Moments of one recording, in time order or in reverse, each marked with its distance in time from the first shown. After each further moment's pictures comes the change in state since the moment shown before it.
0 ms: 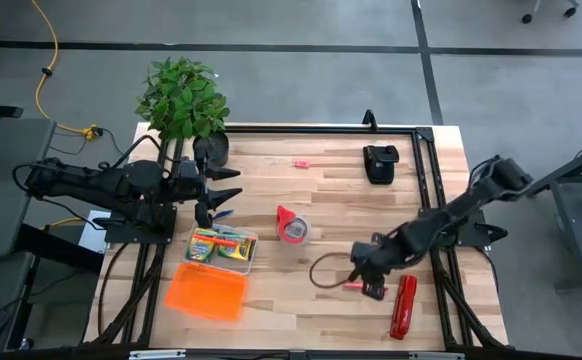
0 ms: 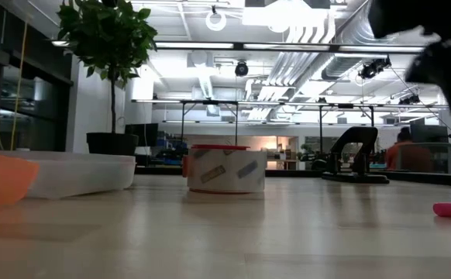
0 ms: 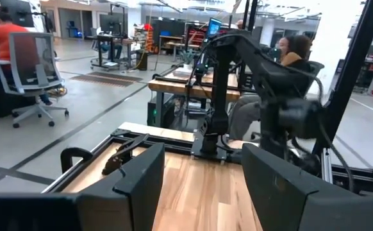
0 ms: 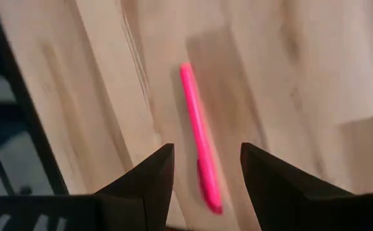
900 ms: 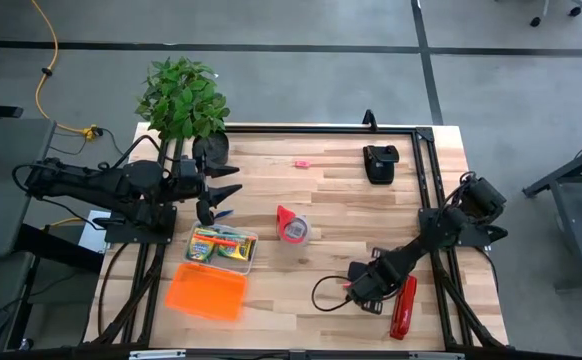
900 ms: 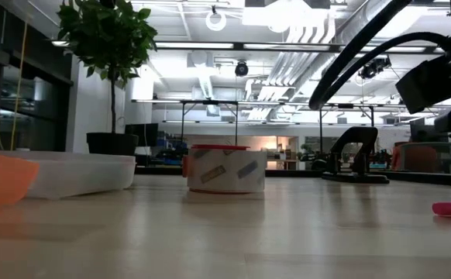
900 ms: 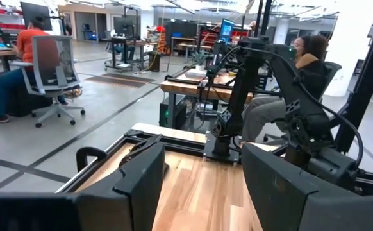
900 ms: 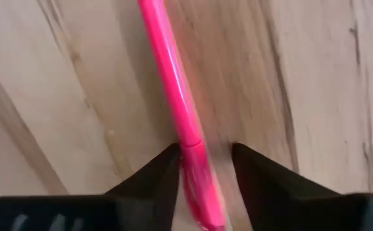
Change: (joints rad) left arm 0.000 0.000 0.000 0.000 -0.058 0.010; right arm 0.092 0.310 0.005 0.015 0.009 0.048
